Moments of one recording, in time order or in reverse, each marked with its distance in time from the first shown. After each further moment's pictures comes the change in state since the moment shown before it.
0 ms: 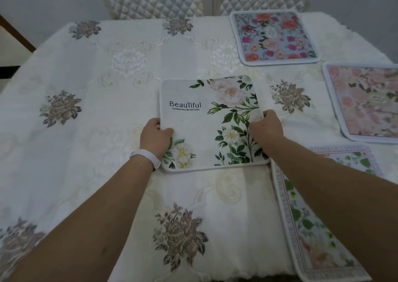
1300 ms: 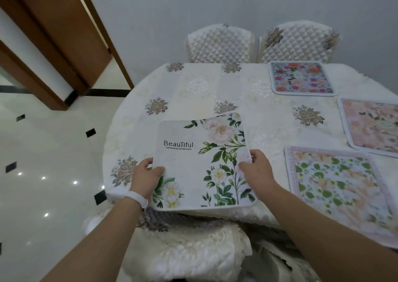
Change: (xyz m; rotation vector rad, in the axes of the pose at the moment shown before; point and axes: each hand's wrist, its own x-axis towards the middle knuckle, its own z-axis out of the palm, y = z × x) left_hand -0.255 -0.086 -0.193 -0.307 0.194 -0.089; right_hand -0.284 0.021 -0.025 0.336 -0.323 -0.243
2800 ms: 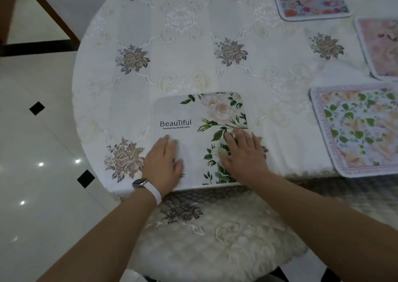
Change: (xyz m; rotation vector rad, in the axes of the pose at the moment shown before) left_hand 0.109 -0.095 -0.034 1.064 -0.366 0.729; right_hand 0.004 0.073 0.149 -1.174 -0.092 -0.251
